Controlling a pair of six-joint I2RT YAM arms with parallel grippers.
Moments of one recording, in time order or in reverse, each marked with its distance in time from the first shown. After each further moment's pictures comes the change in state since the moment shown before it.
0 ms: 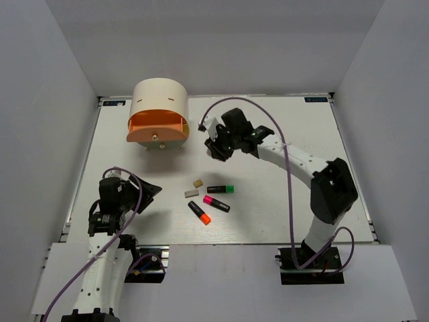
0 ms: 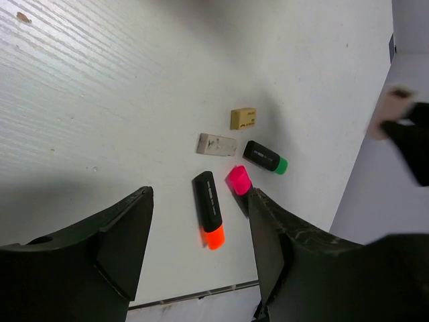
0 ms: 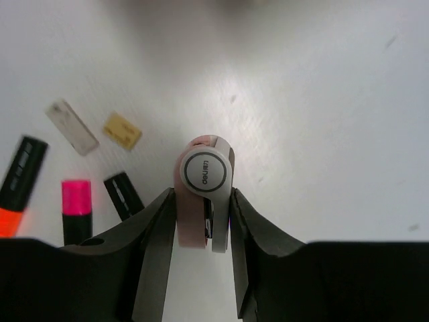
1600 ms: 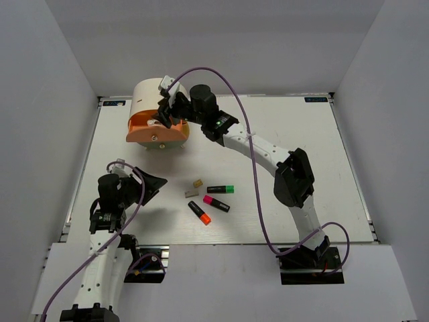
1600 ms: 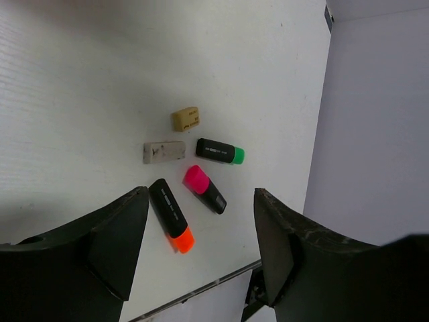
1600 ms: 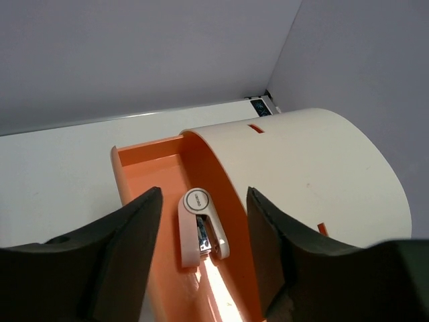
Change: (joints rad) left arm 0.000 0.027 -0.034 0.213 0.156 -0.005; right arm 0.129 0.359 0.599 0.552 -0.097 0.166
